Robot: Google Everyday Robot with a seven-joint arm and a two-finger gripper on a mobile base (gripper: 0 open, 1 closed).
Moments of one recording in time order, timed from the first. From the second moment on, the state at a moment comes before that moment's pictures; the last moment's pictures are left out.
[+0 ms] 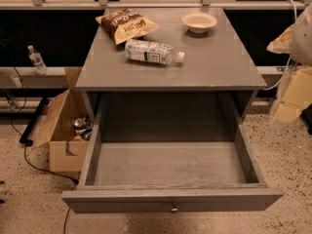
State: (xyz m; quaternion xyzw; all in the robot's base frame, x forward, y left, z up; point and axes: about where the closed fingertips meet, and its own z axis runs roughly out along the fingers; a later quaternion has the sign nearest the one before) arm 0.438 -0.216 0.978 -0.60 0.78 -0.04 0.16
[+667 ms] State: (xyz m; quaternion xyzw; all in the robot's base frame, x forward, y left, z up) arm 0.443 -0.215 0.979 -0.59 0.78 -0.03 0.17
